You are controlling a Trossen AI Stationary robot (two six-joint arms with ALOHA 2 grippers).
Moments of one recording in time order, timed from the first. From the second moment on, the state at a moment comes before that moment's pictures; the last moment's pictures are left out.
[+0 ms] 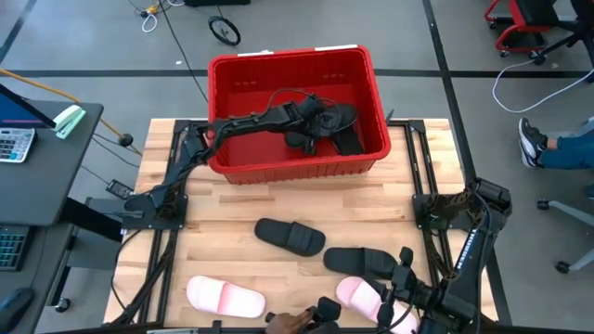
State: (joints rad) left arm 0.46 2.30 1.94 -0.45 0.03 0.77; right arm 1.09 1.77 1.48 -1.21 1.20 1.67
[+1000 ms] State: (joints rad) left arm 0.41 2.33 1.94 -0.34 -0.03 0.74; right arm 1.09 1.77 1.48 -1.20 1.20 1.67
